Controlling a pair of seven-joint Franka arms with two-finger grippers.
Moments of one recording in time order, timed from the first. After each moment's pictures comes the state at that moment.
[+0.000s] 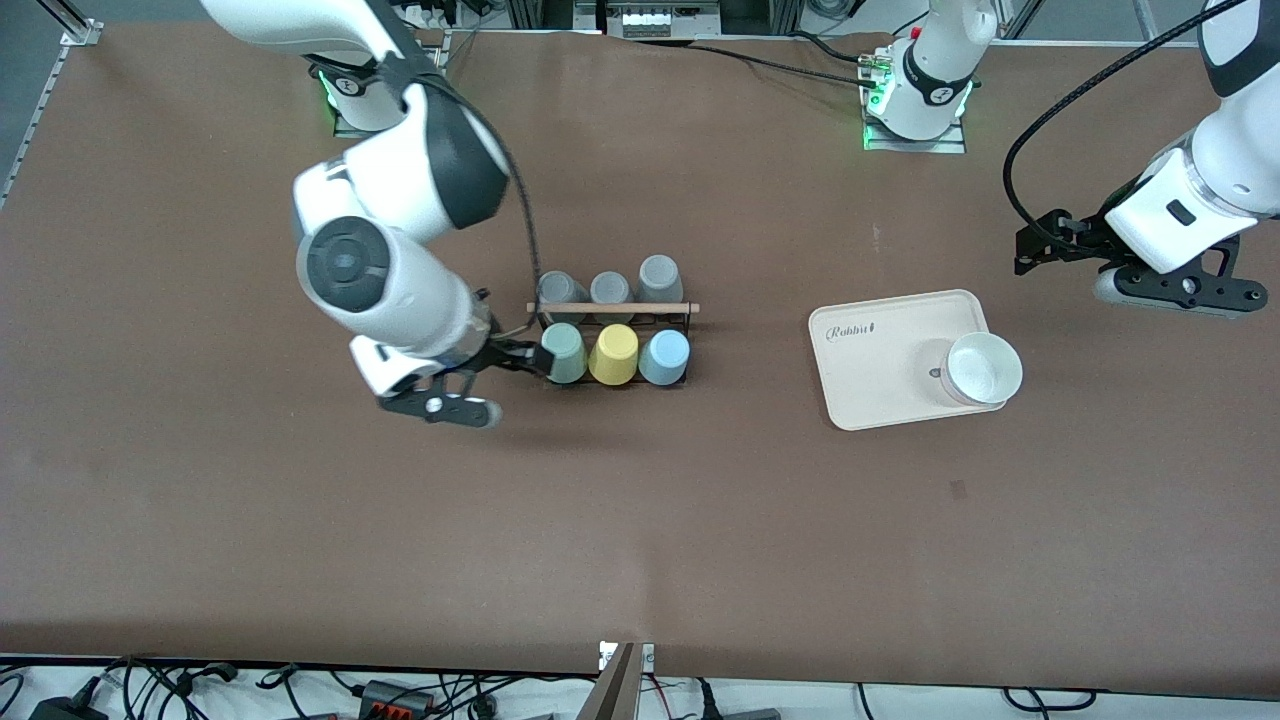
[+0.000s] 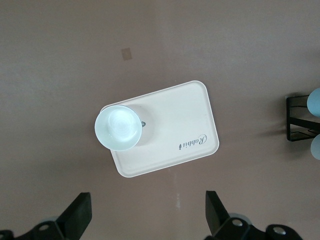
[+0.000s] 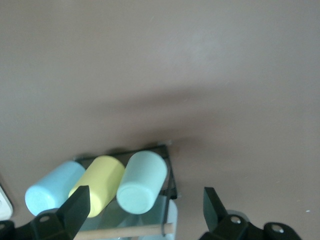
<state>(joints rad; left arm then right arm) 0.04 0.05 -0.13 -1.62 -0.03 1.60 0.02 0.46 0.59 -0.04 -1.16 0.16 1.74 0.61</state>
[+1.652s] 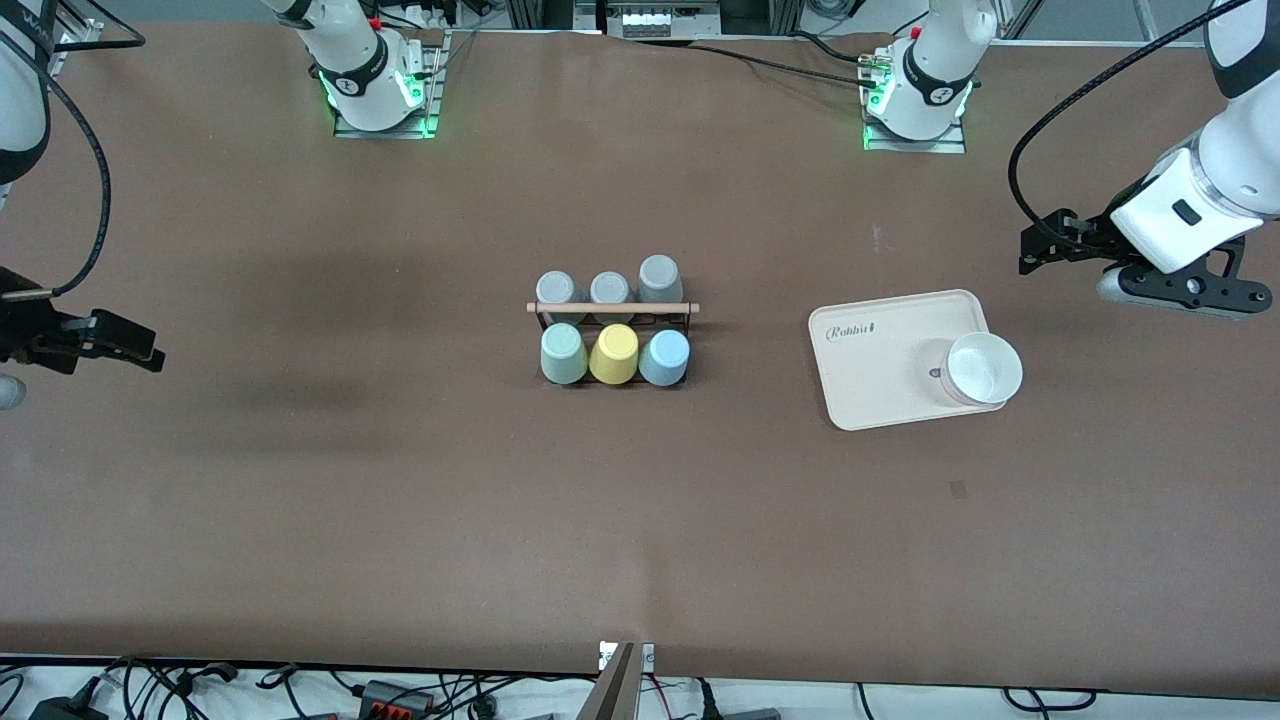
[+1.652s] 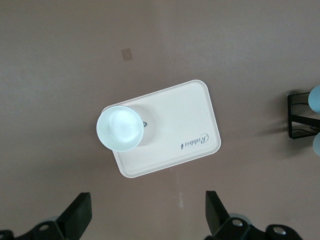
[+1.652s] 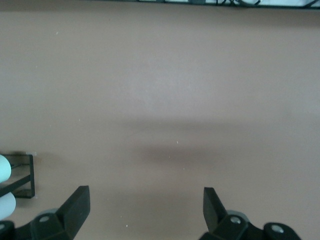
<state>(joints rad) 0.04 0.05 -0.12 -1.62 -0.03 1.60 0.05 0.03 0.31 -0.06 -1.30 0.04 1.65 -0.06</state>
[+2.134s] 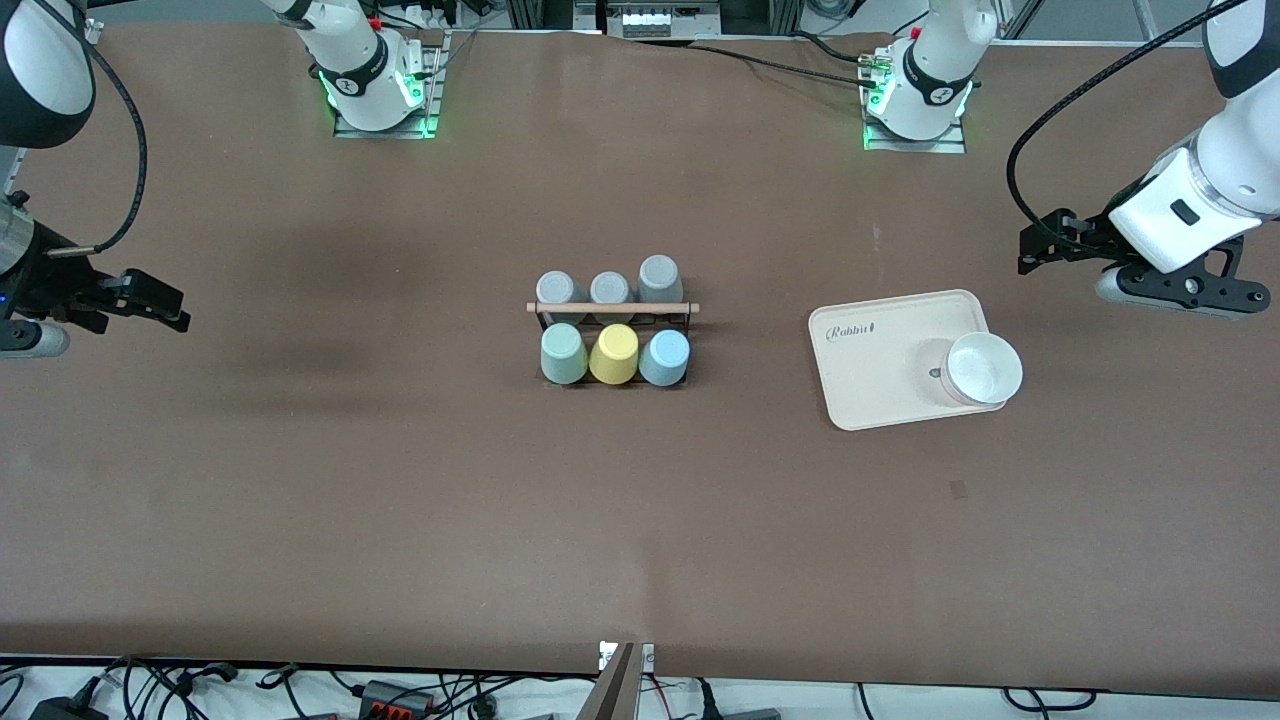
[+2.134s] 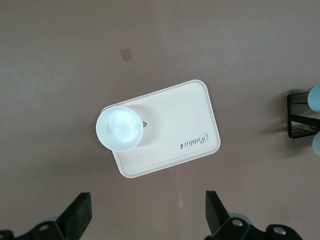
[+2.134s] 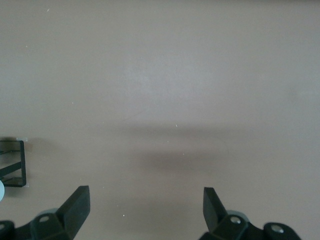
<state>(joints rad) 0.04 0.05 -0.13 -1.62 -0.03 1.60 0.05 0.03 0.13 -0.06 -1.62 0.03 1.79 -0.06</state>
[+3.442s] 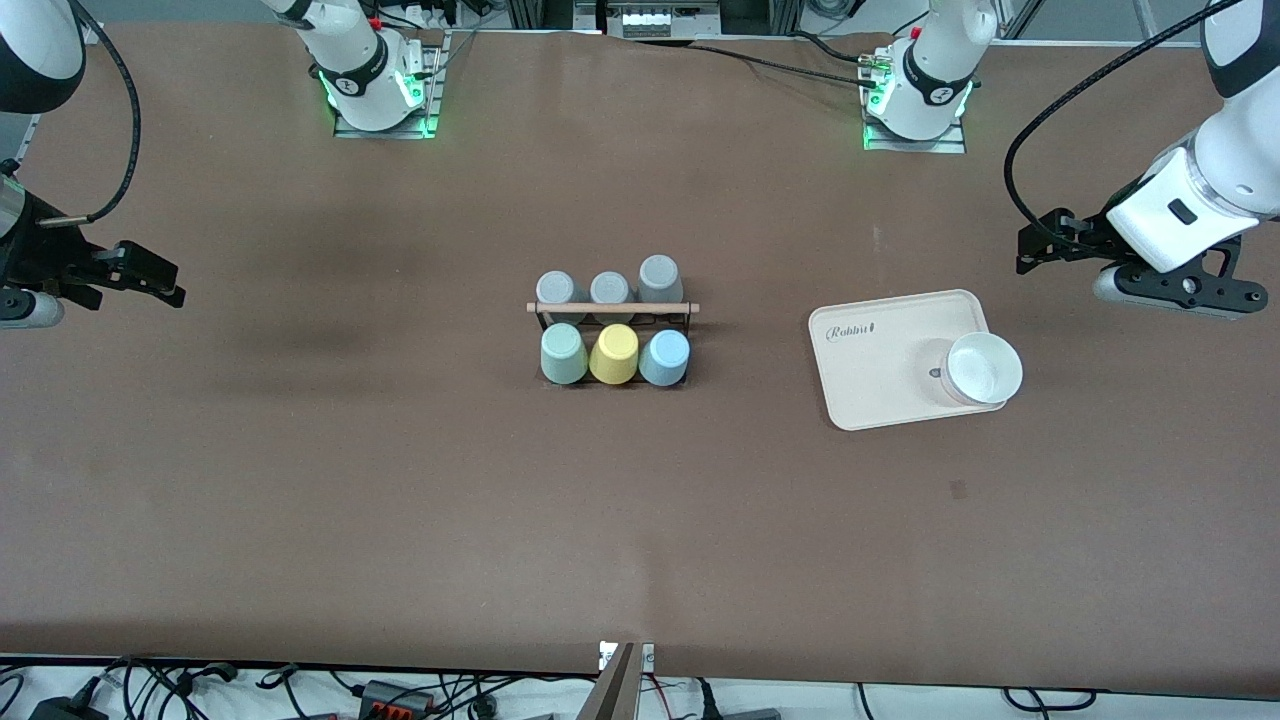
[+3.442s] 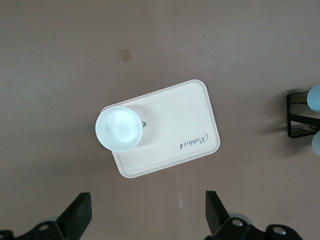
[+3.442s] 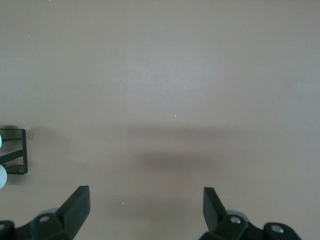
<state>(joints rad) 0.04 0.05 -0.13 -1.62 -0.03 1.60 0.05 0.02 0.08 -0.06 -1.64 0.02 1.74 -0.07</state>
